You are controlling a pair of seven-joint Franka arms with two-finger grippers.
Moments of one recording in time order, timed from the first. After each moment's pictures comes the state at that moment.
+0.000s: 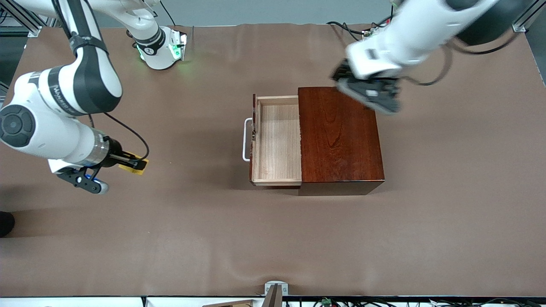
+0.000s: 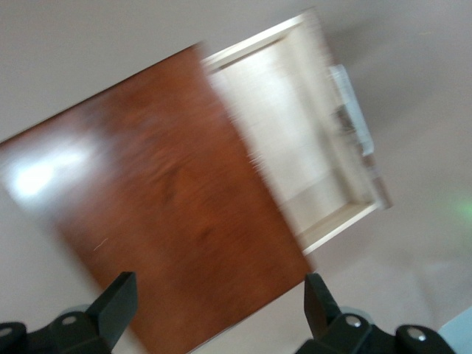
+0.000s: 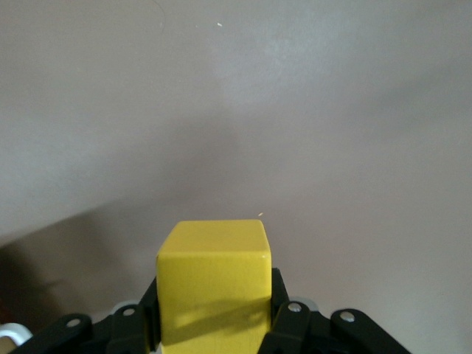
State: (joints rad) left arm -0.09 0.15 -0.52 -1.54 -0.18 1.72 -0.04; right arm 0.12 0.32 0.03 -1.55 0.06 1.74 0.48
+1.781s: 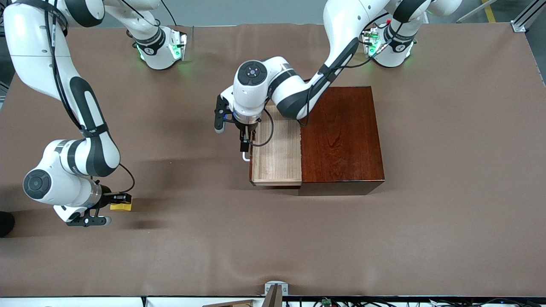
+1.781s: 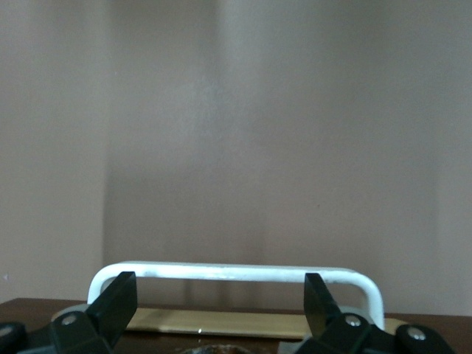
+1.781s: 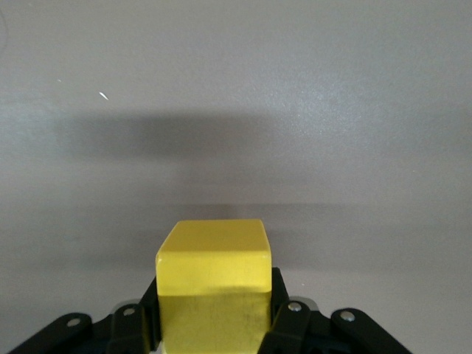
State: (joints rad) left arm -0.75 0.77 -0.22 -1.29 0.10 2.22 0.63; right arm -0.07 0.69 0.02 -1.57 0.00 2.21 -0.07
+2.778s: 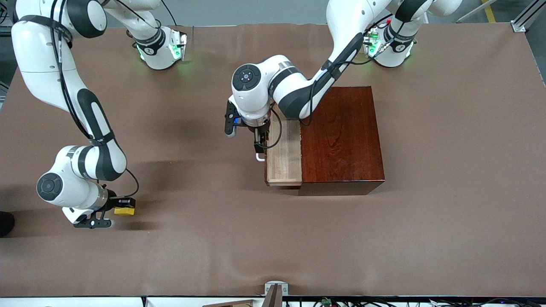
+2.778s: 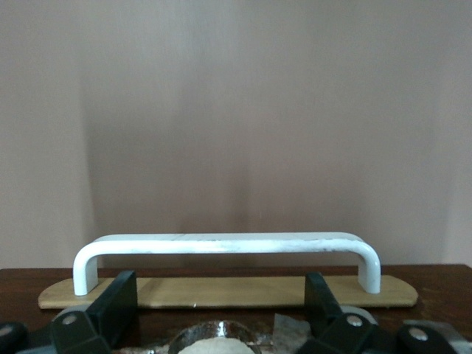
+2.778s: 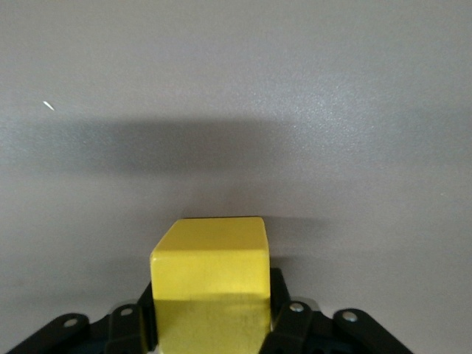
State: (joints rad) left arm -0.75 0.75 -0.20 -1.24 0.22 1.91 0.62; right arm -0.08 0.77 0.02 -1.57 0.00 2.32 -0.07
